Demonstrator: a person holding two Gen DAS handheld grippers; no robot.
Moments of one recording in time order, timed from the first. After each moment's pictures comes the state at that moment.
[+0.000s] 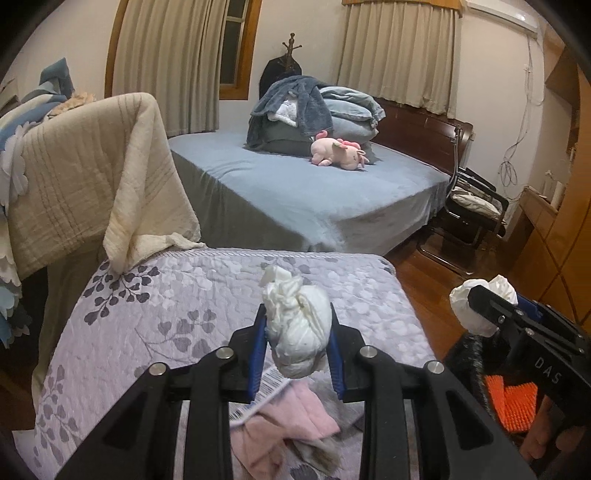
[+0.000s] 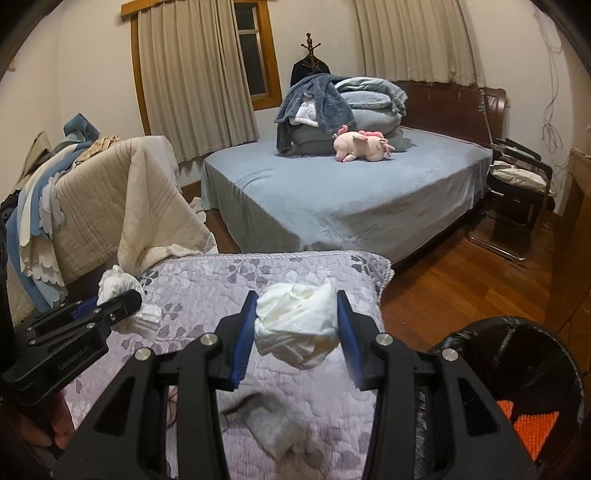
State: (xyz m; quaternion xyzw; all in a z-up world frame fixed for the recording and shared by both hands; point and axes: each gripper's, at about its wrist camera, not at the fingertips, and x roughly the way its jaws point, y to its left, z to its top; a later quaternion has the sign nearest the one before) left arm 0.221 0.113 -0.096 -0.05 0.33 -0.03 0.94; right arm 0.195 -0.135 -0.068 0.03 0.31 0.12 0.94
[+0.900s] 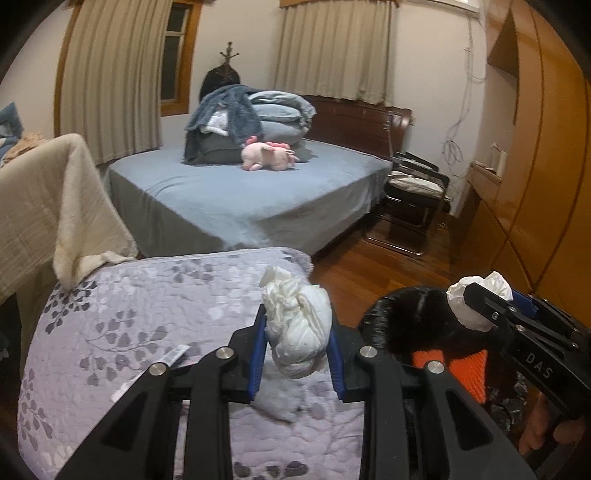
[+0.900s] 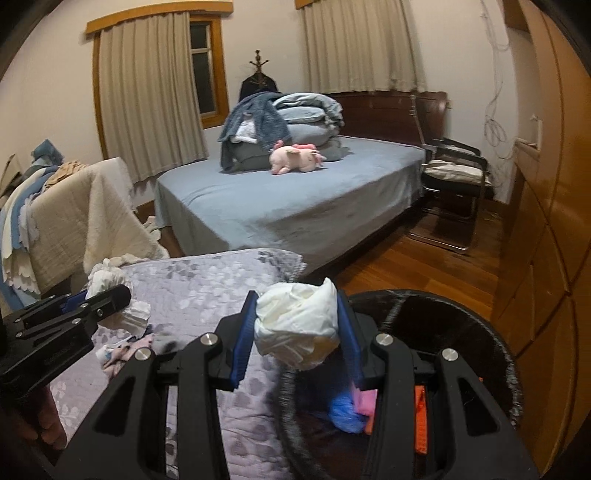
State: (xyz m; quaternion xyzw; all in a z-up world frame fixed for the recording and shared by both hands) left arm 0.167 -0.004 -0.071 -0.01 0.31 -0.14 0.94; right arm 0.111 -0.247 -0.053 0.04 0.29 0.02 0.96
